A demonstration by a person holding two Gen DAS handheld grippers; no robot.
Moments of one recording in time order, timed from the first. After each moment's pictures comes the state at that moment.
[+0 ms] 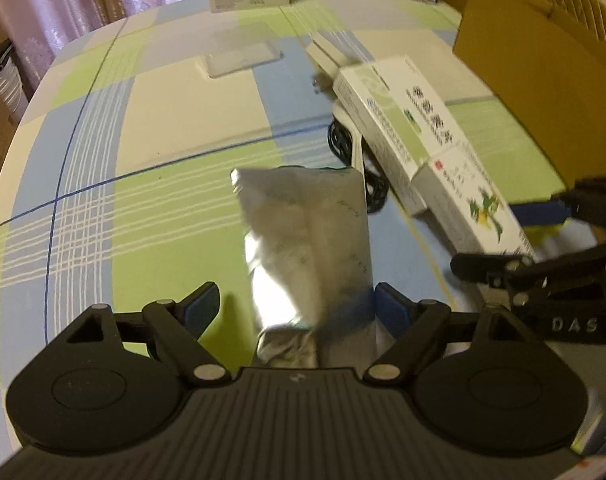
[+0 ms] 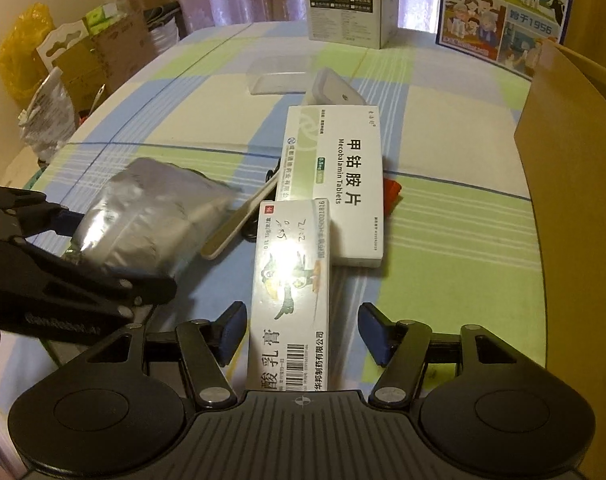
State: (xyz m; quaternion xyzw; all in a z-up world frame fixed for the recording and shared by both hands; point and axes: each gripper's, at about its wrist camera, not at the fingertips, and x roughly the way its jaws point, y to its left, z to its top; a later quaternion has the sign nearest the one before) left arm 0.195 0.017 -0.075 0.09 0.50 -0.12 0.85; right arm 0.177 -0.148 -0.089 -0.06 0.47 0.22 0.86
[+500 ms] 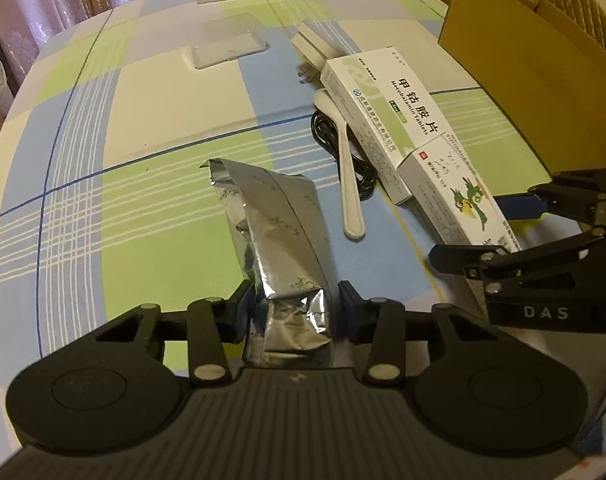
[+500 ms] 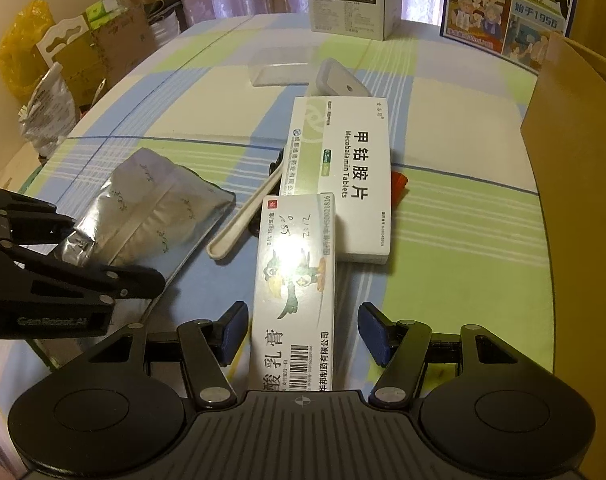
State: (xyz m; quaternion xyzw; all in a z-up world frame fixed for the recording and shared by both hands) left arm 0.194 0.021 -0.071 0.08 0.52 -0.15 0.84; right arm 0.179 -0.144 -0.093 -0.05 0.48 0.22 0.85
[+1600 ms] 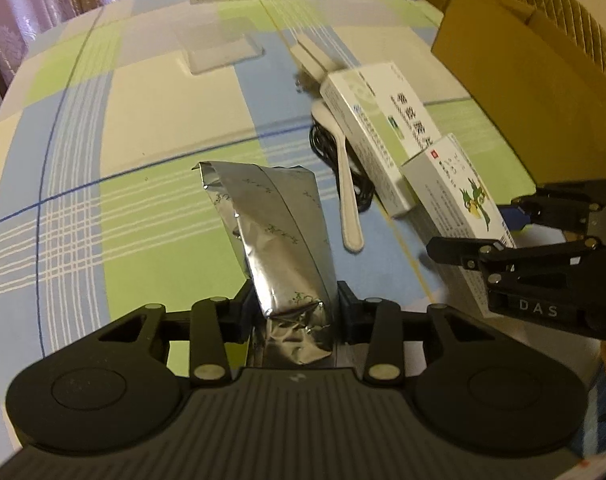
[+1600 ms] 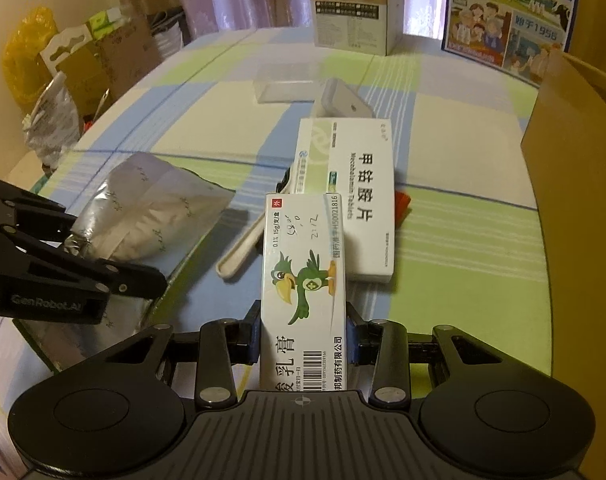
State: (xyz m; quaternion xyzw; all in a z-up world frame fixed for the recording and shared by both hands) left arm 0.206 0.032 -0.060 0.06 0.52 -0.17 0.84; right arm 0.180 -0.142 -0.083 -0.05 0.46 0.22 0.86
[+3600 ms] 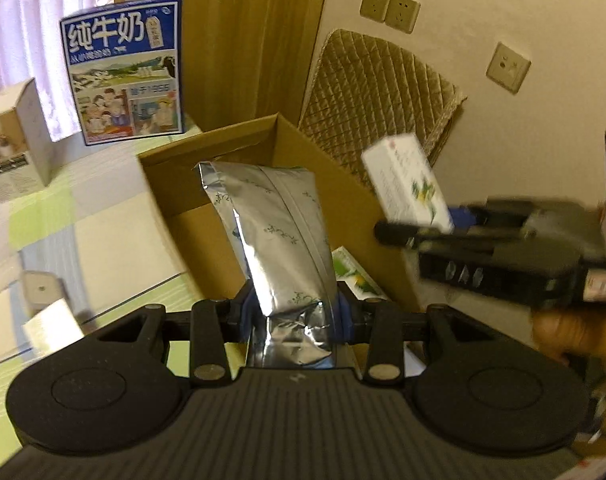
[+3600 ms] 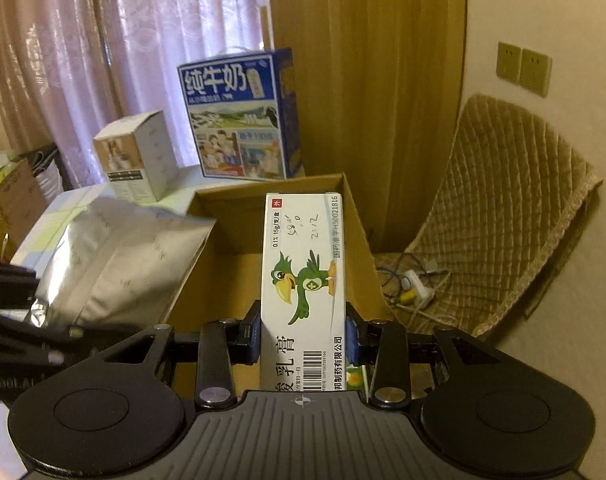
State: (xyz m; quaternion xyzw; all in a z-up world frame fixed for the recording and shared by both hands) left arm 0.178 -0.270 0.081 0.06 0.41 -0.32 0.85; right arm 0.153 -0.426 0.077 0.03 0.36 0.05 0.93
